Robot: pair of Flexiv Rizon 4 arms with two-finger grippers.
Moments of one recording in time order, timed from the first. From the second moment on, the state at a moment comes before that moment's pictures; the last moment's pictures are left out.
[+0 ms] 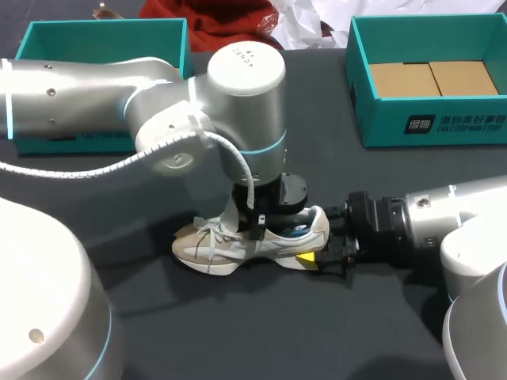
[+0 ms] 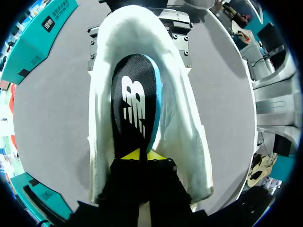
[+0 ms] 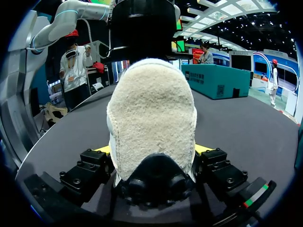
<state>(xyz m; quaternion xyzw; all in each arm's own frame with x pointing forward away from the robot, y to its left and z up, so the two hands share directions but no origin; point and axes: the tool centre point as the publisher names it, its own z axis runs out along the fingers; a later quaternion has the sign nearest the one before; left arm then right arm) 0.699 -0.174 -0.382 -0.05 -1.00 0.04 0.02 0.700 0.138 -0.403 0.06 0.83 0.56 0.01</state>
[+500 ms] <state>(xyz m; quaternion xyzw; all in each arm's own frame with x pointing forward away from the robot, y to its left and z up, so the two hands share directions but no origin) 0.693 -0.169 -0.366 -0.06 -0.99 0.10 0.02 0.699 0.138 -0.403 0.06 0.83 0.56 0.01</state>
